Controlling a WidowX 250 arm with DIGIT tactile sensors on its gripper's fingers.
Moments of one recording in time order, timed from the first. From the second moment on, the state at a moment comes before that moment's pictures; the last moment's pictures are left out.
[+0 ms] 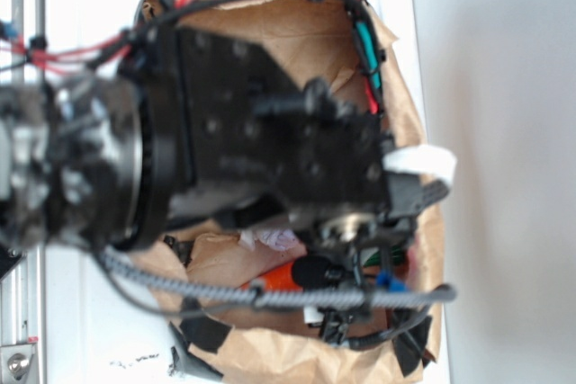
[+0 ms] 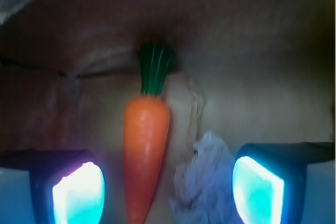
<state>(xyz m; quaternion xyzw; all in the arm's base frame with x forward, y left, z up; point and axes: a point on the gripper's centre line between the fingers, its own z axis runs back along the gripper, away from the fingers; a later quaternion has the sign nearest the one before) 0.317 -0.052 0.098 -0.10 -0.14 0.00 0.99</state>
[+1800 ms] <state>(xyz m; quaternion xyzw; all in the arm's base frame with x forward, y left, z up) 0.317 -0.073 0.080 -0.12 -0.13 -0.04 0.98</state>
